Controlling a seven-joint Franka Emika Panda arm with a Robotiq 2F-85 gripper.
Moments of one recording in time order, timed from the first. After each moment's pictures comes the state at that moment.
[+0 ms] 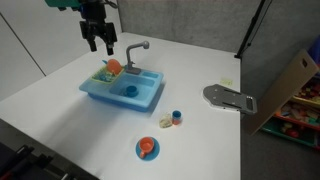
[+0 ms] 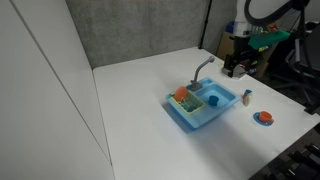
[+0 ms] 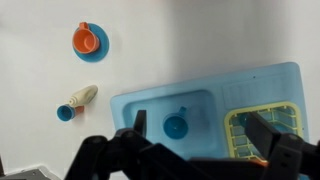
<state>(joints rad) 0.09 0.25 -0.07 -1.96 -0.08 2.00 0.24</state>
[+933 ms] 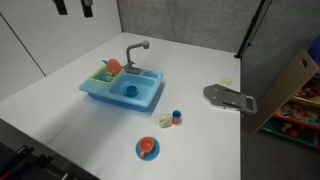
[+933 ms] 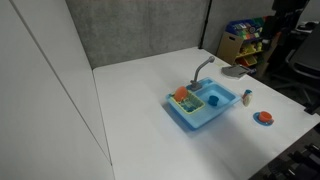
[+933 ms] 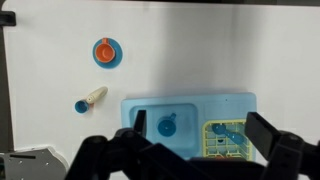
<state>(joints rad) 0.04 -0.08 -0.05 -2.01 -0.05 1.76 0.03</state>
